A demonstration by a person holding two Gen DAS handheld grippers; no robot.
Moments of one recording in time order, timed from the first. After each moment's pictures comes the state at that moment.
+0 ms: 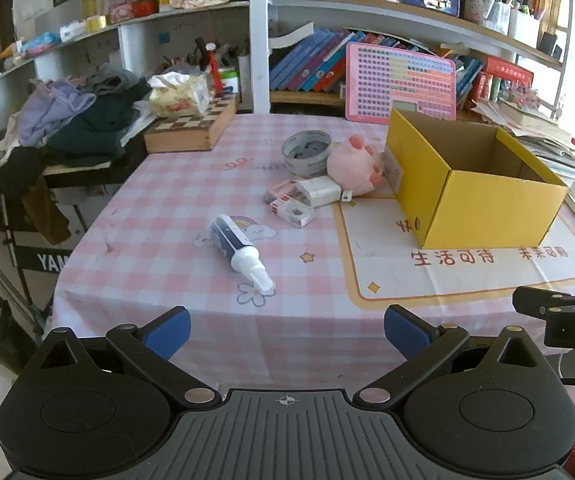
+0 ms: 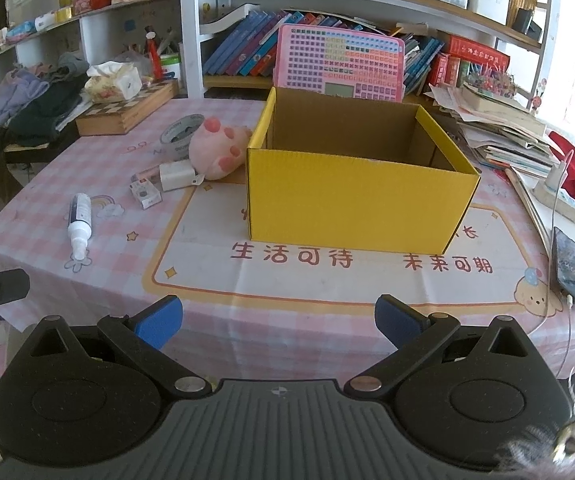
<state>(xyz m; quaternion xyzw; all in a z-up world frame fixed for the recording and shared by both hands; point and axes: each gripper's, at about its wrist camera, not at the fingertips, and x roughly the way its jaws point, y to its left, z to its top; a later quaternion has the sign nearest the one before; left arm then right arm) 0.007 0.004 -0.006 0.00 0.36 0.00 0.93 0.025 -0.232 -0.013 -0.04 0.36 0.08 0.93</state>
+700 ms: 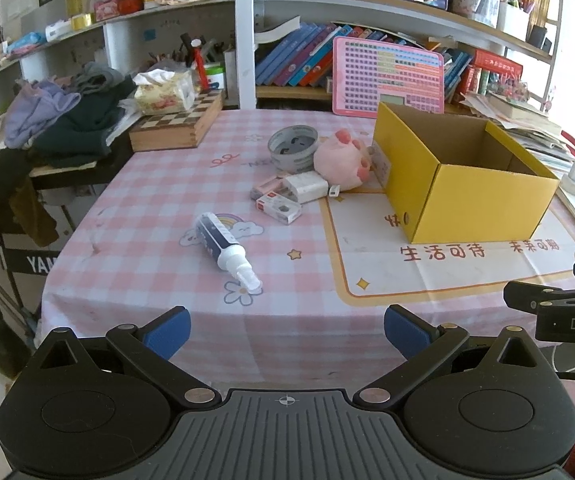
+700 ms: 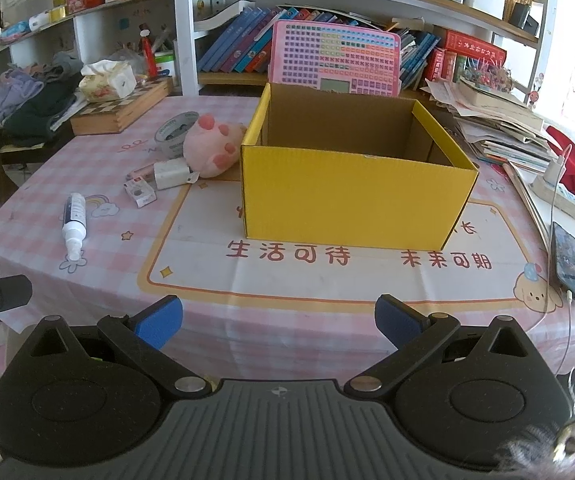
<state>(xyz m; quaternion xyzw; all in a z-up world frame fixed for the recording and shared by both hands) 0.013 -0.002 -0.007 0.00 0.37 -0.02 0.93 0.029 -0.232 -0.014 -0.04 0.37 0.08 0.93</state>
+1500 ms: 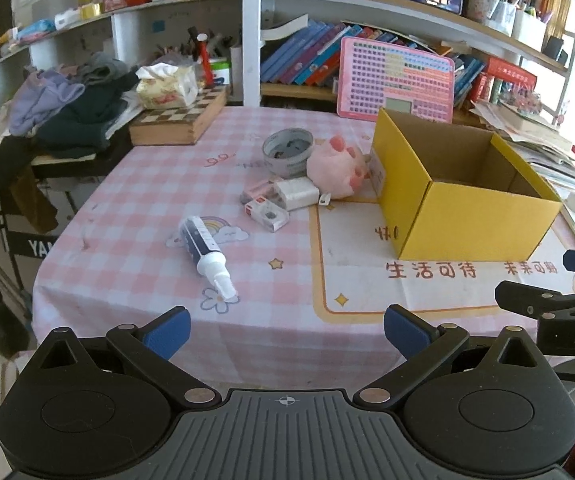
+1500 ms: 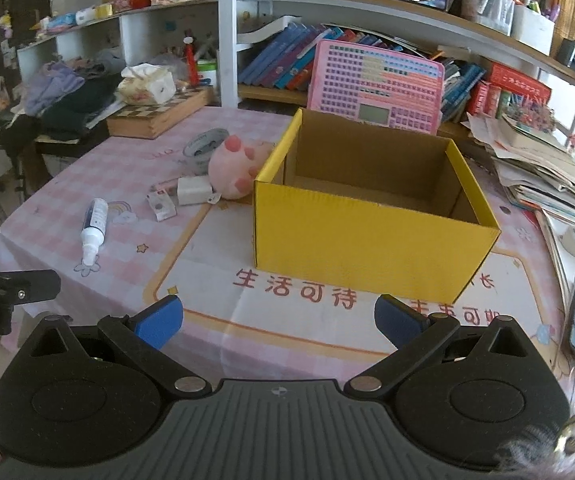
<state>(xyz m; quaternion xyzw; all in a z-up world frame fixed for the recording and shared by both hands) 0.028 -0.031 0.002 -0.02 0.38 0.01 0.92 0.056 -0.254 0.003 -0.07 0.35 0.16 0.92</state>
